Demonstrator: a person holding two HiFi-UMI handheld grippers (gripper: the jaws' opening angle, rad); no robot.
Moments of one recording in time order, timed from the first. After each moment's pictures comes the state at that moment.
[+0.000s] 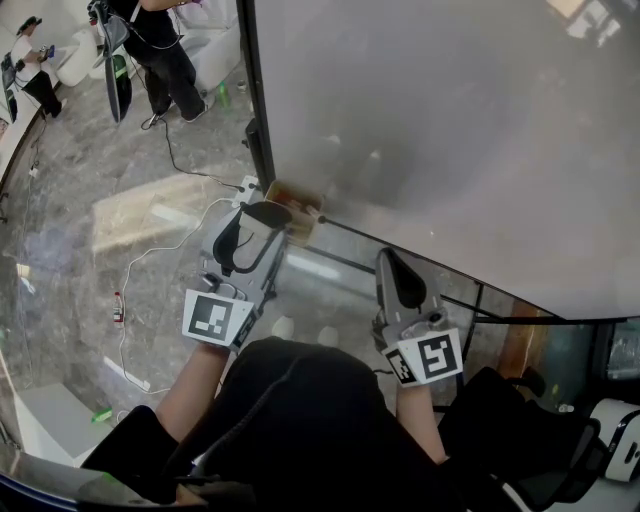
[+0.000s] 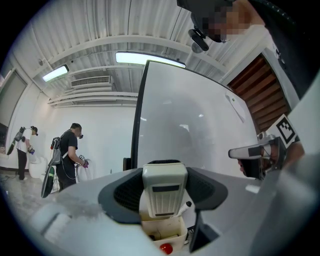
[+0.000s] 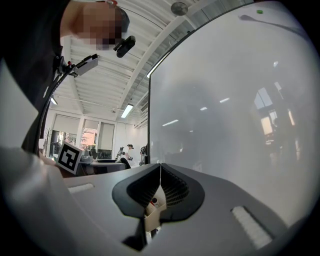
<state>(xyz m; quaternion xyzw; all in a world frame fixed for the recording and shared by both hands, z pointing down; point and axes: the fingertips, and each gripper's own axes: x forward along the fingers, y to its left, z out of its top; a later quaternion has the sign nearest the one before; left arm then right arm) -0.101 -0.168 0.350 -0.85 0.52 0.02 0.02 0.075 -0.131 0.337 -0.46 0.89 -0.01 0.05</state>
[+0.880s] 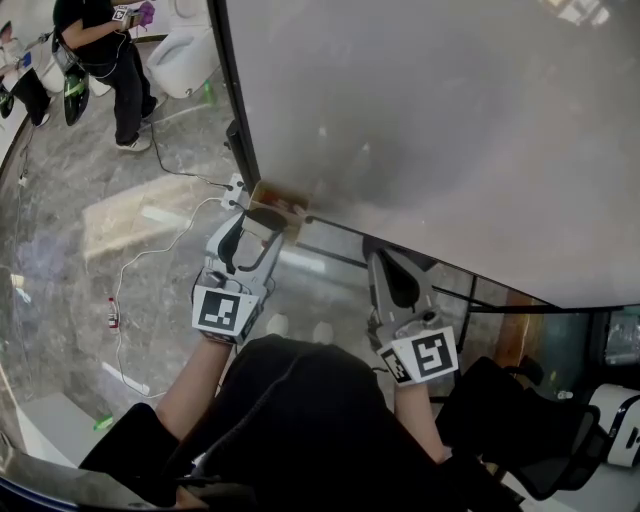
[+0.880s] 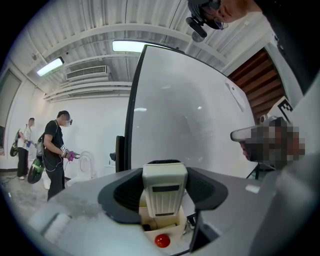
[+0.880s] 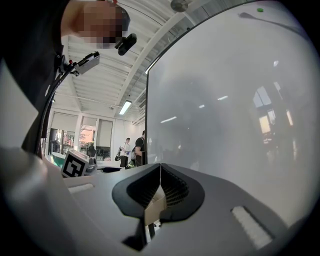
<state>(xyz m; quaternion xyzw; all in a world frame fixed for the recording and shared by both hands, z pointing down) -0.086 -0.187 0.401 -0.86 0.51 -0.03 0.00 0.083 -0.133 0.349 -0.47 0.88 -0.02 0.03</state>
